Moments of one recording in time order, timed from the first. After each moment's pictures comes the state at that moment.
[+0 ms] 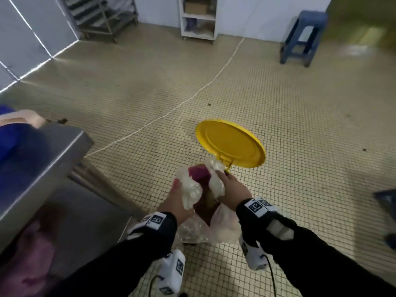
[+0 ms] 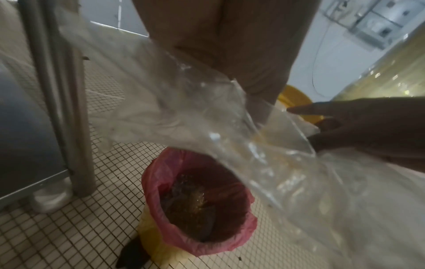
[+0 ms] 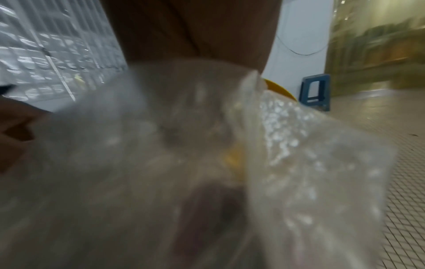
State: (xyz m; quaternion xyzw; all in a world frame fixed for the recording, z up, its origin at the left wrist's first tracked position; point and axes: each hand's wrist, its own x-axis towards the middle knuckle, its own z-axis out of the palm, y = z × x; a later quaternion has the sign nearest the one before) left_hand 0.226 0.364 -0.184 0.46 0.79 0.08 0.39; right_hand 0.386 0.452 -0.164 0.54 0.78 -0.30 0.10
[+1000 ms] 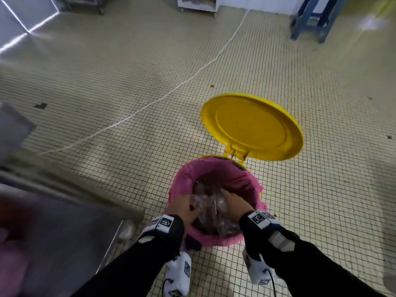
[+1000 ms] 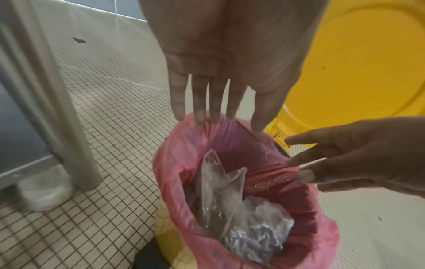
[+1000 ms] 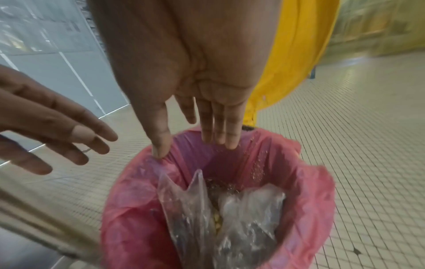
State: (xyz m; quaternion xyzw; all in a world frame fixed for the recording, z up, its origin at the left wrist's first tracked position) left_hand 0.199 0.419 -0.320 0.49 0.75 0.03 0.44; right_hand 0.352 0.483 -0.337 0.56 0.72 -0.37 0.19
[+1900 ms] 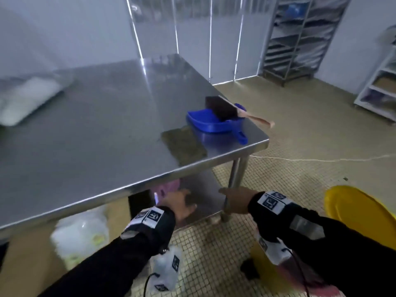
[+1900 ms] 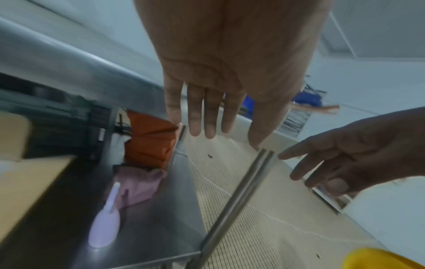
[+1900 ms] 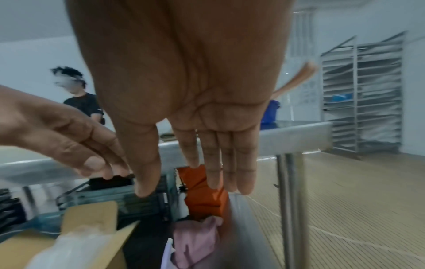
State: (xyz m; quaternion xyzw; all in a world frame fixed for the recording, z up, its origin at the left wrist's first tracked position) left_hand 0.141 0.051 -0.021 0.21 0.93 0.12 0.27; right_hand 0.196 0.230 -0.003 0.04 0.95 -0.12 0.30
